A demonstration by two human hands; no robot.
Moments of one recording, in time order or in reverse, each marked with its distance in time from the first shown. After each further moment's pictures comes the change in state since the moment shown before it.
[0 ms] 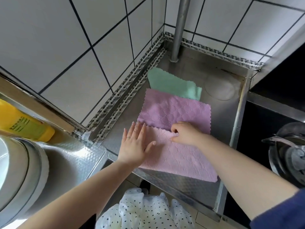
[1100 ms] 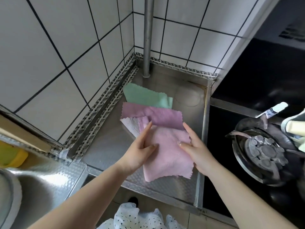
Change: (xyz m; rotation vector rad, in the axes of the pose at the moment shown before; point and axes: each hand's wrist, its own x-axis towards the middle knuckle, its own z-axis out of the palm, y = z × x) left_hand -0.004 0.077 -0.063 -1.331 -0.307 0.113; right_hand -0.131 0.009 -0.007 1.235 0.443 0.184
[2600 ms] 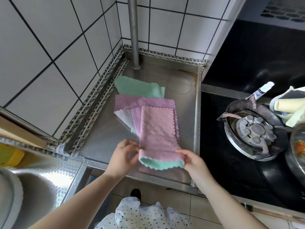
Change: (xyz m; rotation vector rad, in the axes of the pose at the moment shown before) left_hand -0.041 -0.055 -0.019 0.754 0.183 0.253; right_hand -0.068 0.080 0.005 -0.009 0.146 0.177
